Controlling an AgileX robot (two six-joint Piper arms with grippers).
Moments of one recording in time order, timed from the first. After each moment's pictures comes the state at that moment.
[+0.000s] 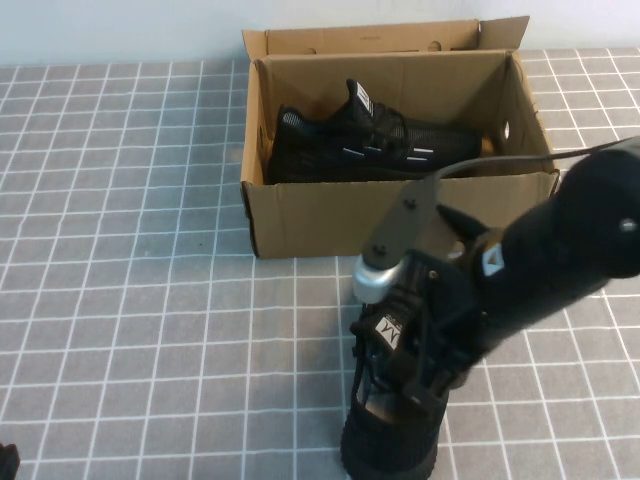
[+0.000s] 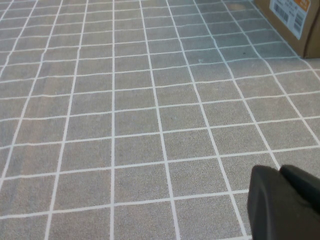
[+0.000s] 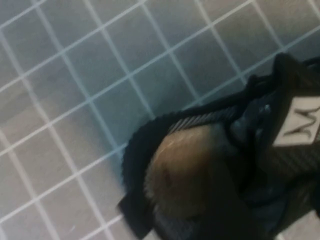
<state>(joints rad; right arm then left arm) 0.72 1.50 -1.15 0.29 0.85 -0.44 -0.10 -0.01 0.03 -0.03 0.39 0.12</state>
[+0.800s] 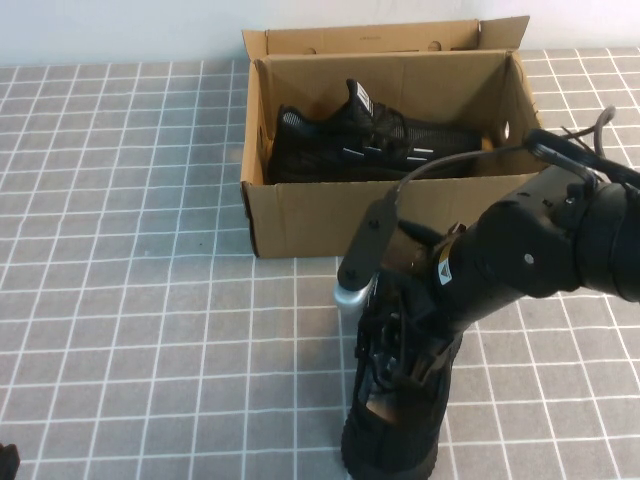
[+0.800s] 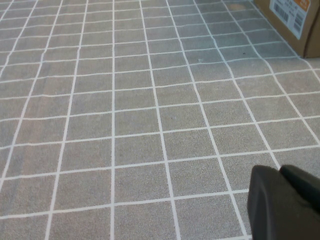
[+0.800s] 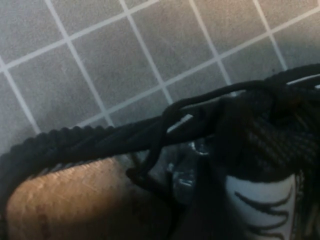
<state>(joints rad) 0.72 1.68 -1.16 0.06 0.65 -0.45 -0.10 -0.01 0.03 -0.03 0.39 0.12</state>
